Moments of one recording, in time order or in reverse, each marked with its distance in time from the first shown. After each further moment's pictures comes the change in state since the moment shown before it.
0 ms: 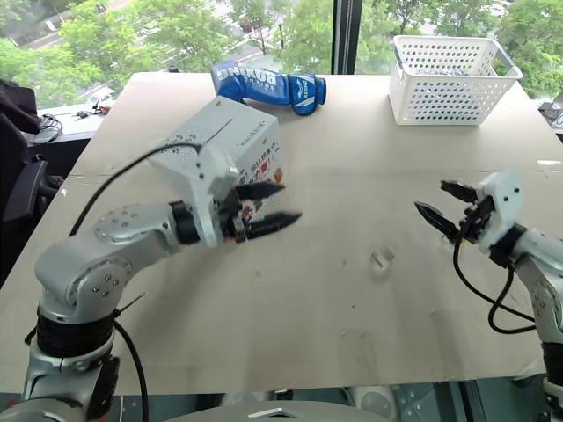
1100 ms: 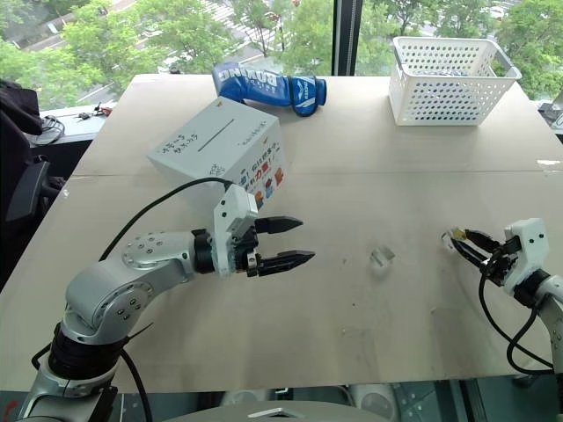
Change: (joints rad) left arm 0.080 -0.029 -0.087 0.000 0.043 -0.093 -0.067; right arm 0.118 0.037 -0.085 0.171 0.015 0.004 0.051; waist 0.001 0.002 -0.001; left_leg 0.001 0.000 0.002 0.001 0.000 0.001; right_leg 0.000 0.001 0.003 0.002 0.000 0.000
